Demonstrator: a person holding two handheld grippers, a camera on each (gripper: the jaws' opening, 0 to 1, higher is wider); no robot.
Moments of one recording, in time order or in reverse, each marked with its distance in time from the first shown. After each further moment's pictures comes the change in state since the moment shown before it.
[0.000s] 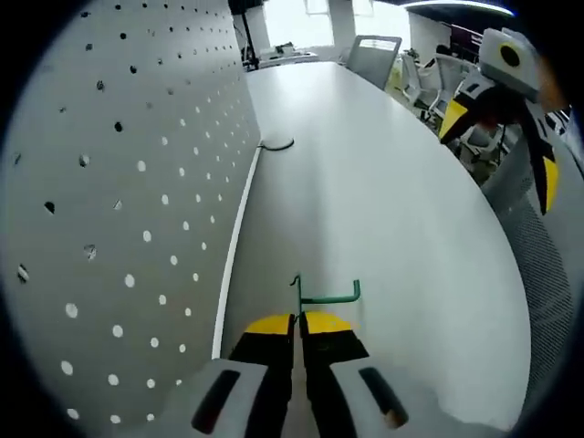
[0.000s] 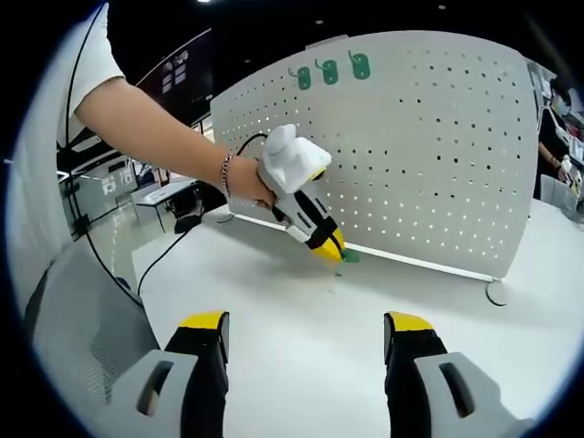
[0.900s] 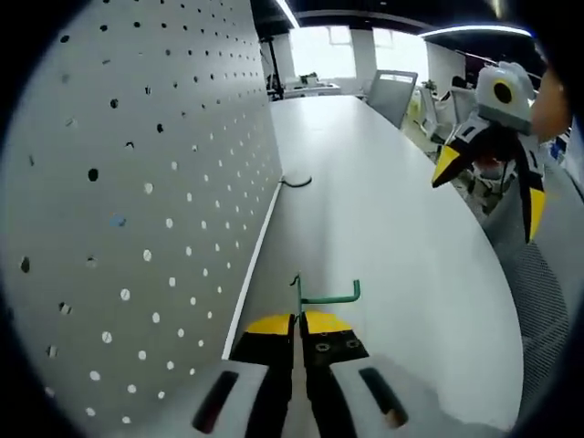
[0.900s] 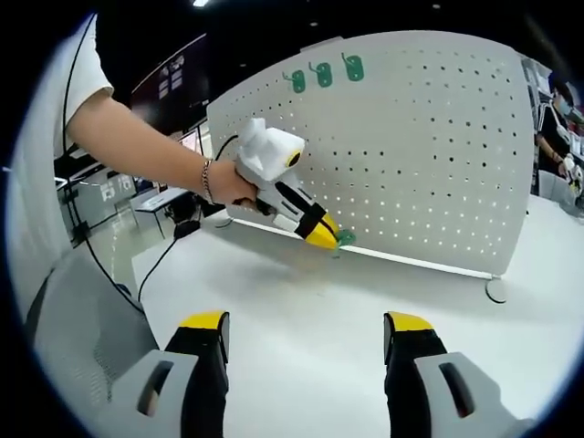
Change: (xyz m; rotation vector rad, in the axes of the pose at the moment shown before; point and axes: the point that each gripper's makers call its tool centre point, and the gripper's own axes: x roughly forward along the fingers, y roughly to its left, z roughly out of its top) left arm -0.028 0.000 0.021 -0.077 -0.155 0.079; right arm -0.002 -0.003 0.002 0.033 -0.020 -0.004
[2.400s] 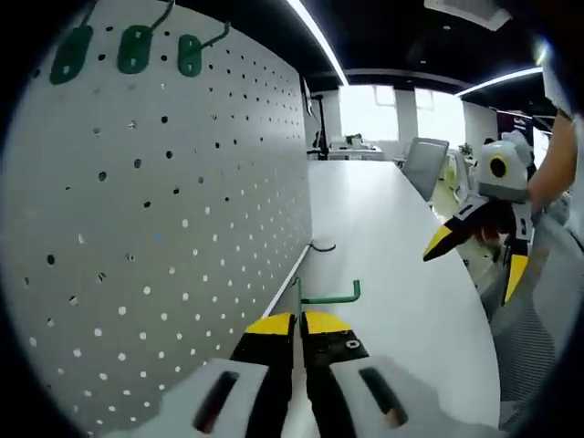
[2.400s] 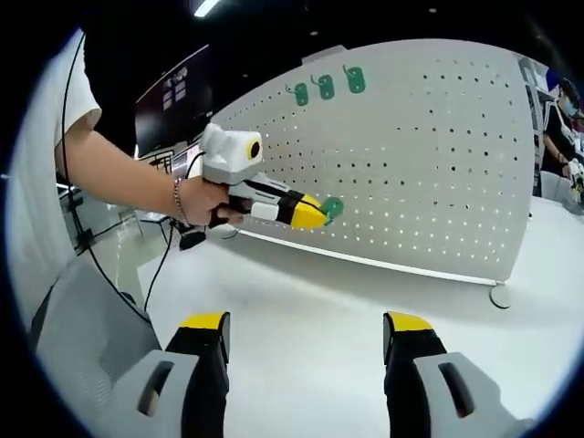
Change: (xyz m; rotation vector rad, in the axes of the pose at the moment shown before) left arm -0.056 -0.002 0.037 -0.172 -0.291 0.169; right arm -0.001 0.004 0.010 0.004 -0.046 0.025
